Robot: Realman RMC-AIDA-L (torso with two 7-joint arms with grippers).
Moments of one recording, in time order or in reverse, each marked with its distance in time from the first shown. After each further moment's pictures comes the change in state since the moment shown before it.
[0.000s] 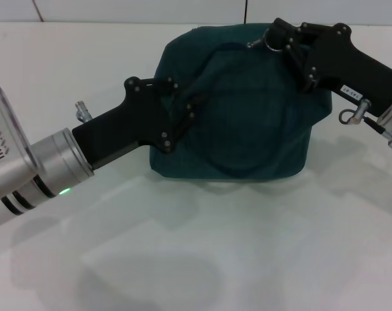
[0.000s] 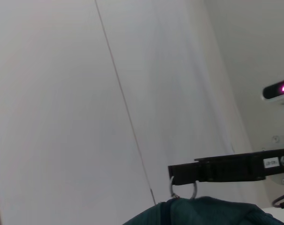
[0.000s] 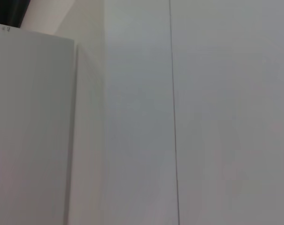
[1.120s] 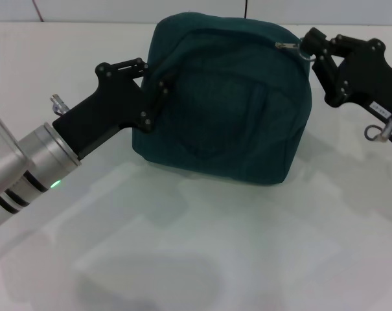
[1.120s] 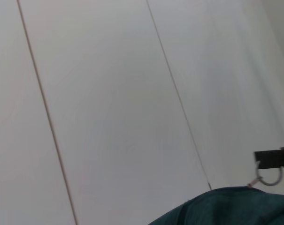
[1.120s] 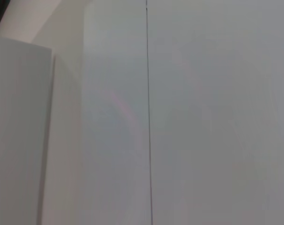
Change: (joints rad) left arm 0.002 0.002 -0.009 -0.079 -0.158 -0.032 0.114; right arm -0.050 -0.001 0.001 0.095 0.087 -0.106 -0.087
